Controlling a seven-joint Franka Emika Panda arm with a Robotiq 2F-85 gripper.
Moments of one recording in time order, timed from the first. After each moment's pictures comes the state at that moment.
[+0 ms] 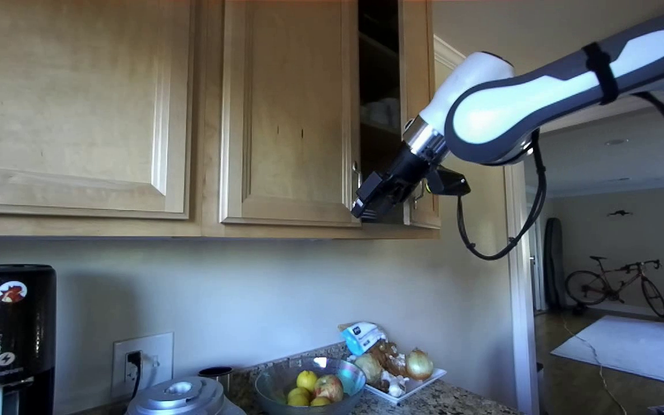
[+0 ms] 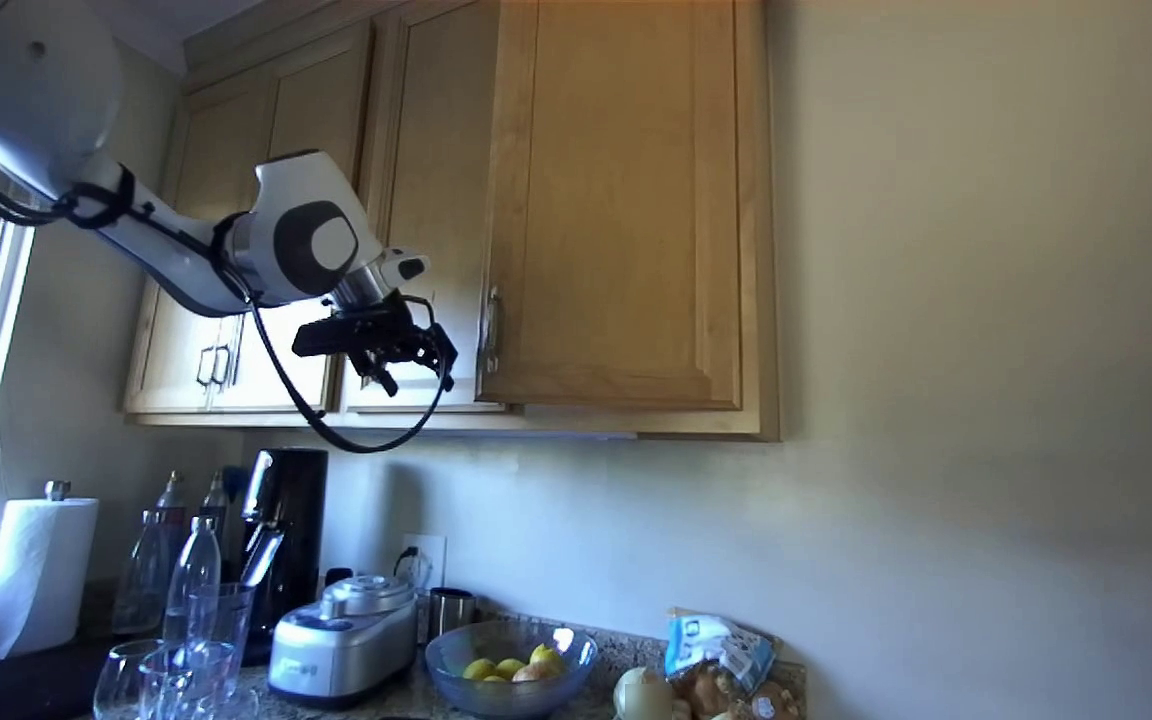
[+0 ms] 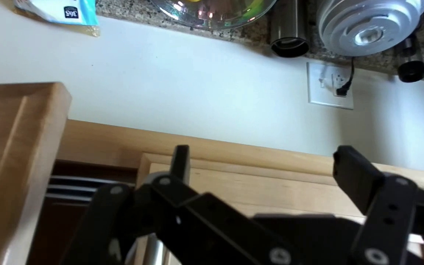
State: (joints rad) arm 0.04 -0.43 0.15 -2.20 -0.04 2.67 0.02
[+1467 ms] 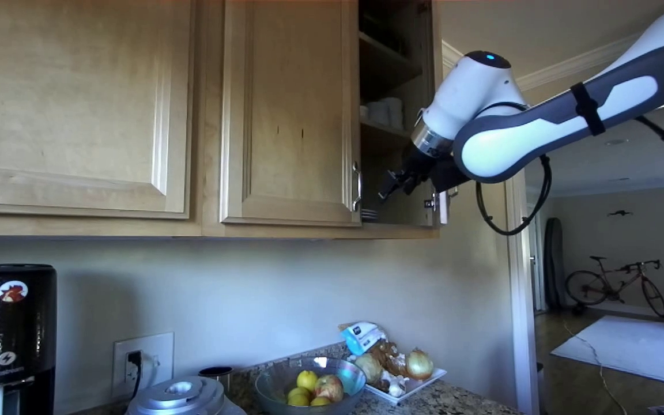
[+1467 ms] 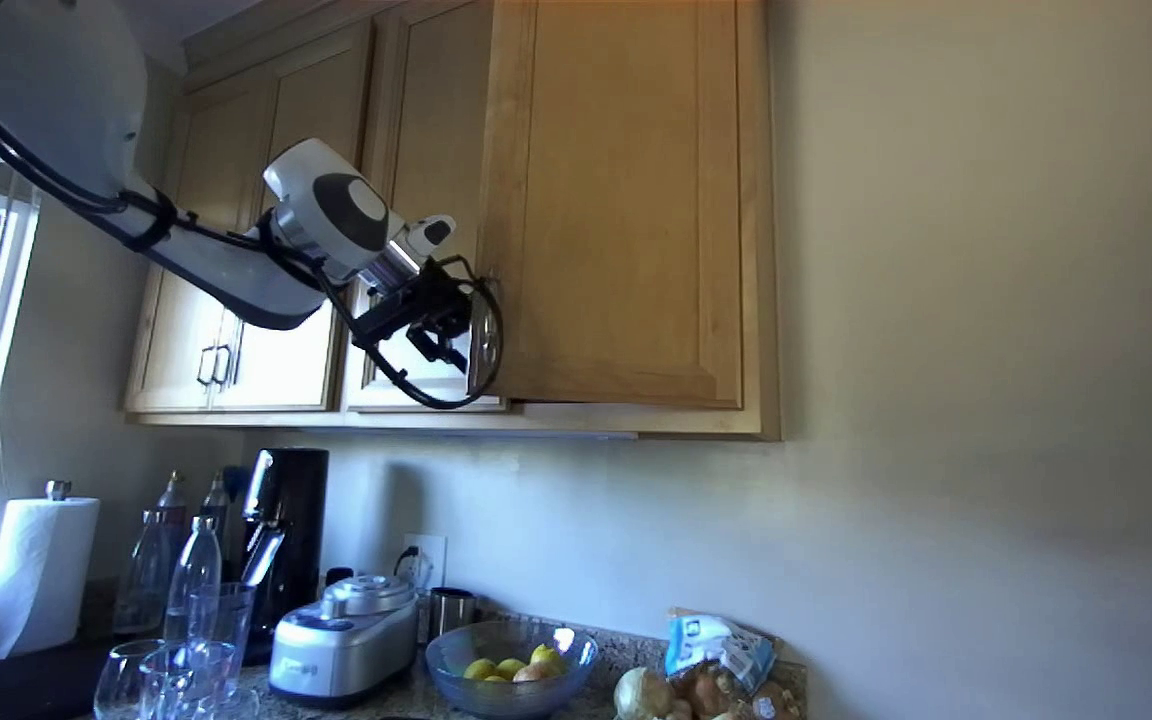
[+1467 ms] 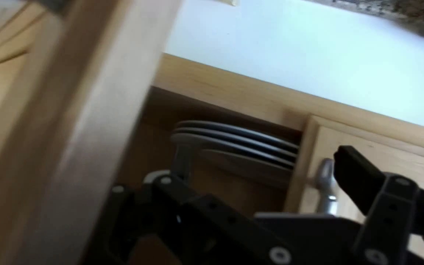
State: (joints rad) arm -0.18 -0.43 0.21 -2.13 -0.51 2.68 0.31
